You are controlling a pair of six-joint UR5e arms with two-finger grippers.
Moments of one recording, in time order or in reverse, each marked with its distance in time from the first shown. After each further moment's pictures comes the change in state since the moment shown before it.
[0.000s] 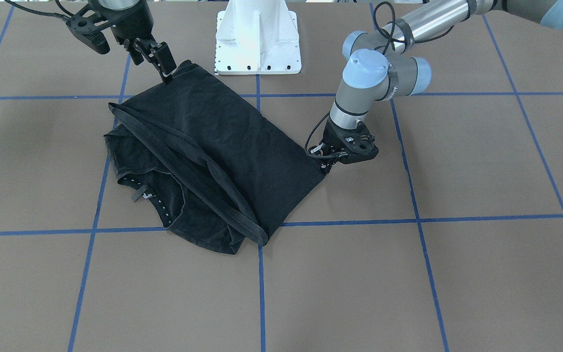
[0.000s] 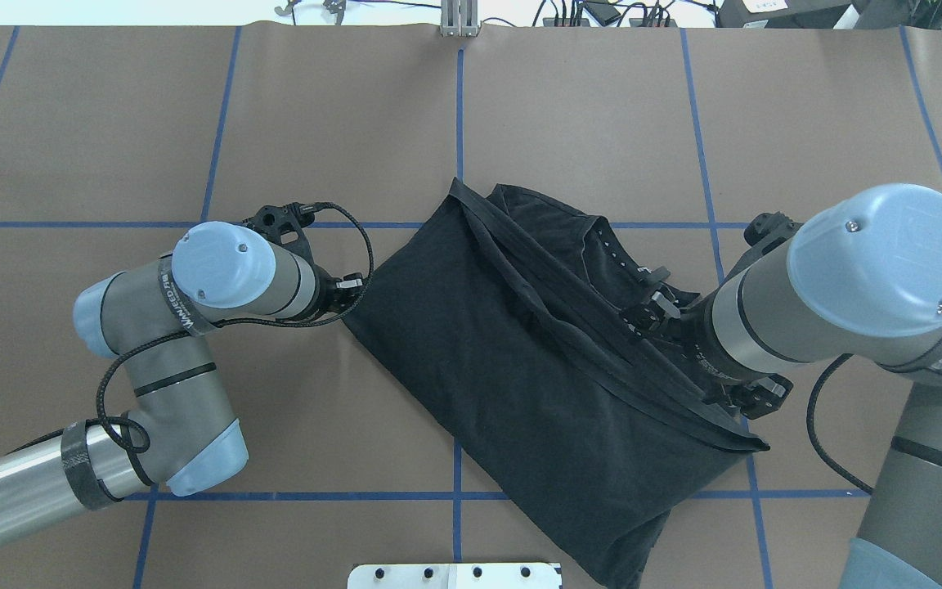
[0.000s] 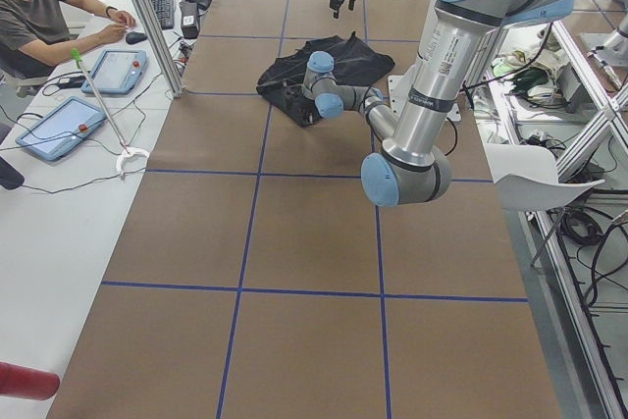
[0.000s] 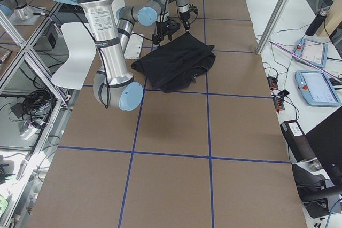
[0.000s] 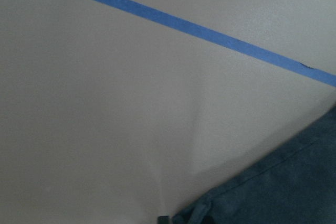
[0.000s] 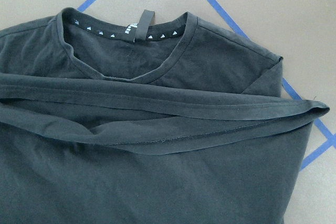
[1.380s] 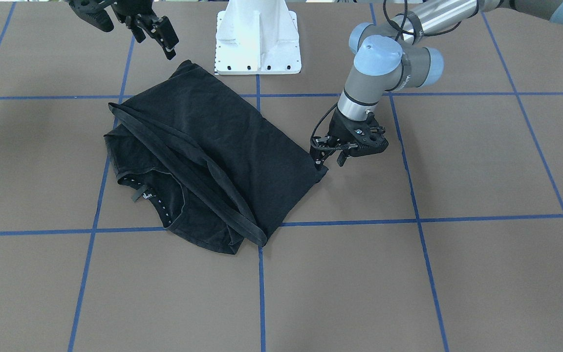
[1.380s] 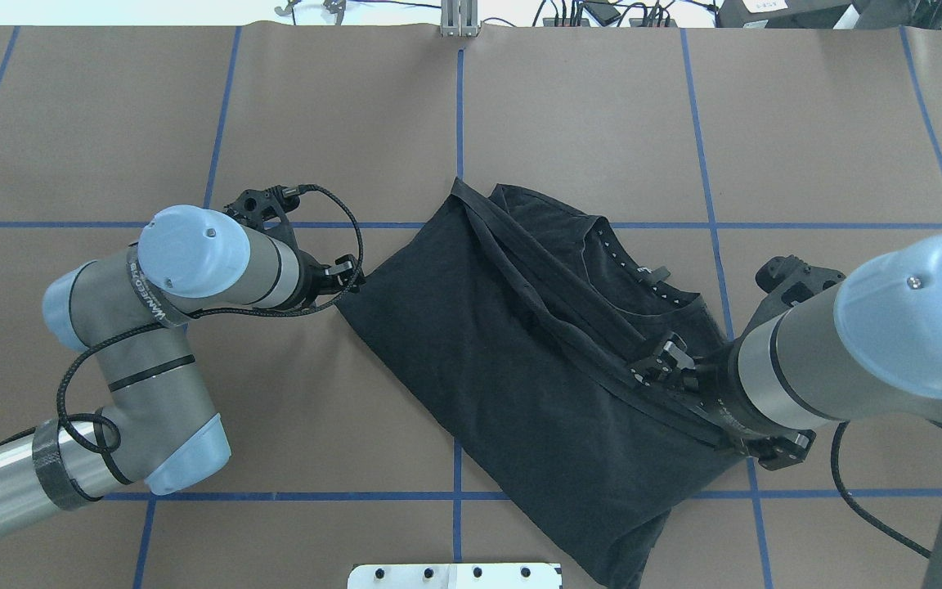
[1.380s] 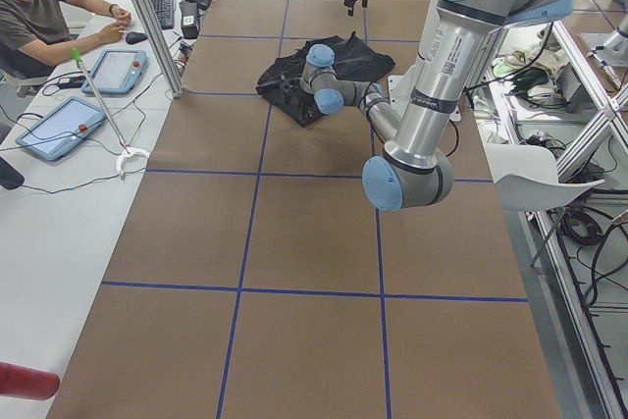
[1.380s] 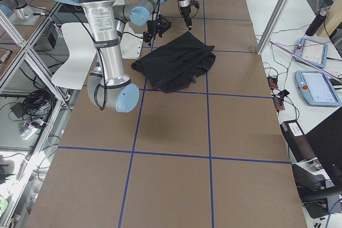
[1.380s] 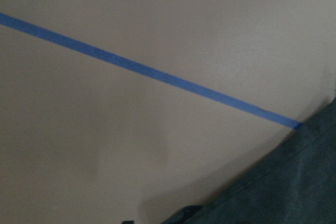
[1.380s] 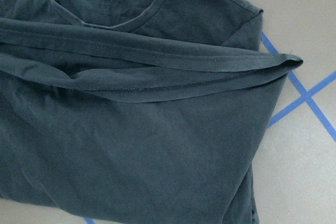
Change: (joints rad) left arm -0.014 0.027 -0.074 0.011 -0.011 -0.010; right arm -0.054 -0.047 0.082 0.006 0.022 0.001
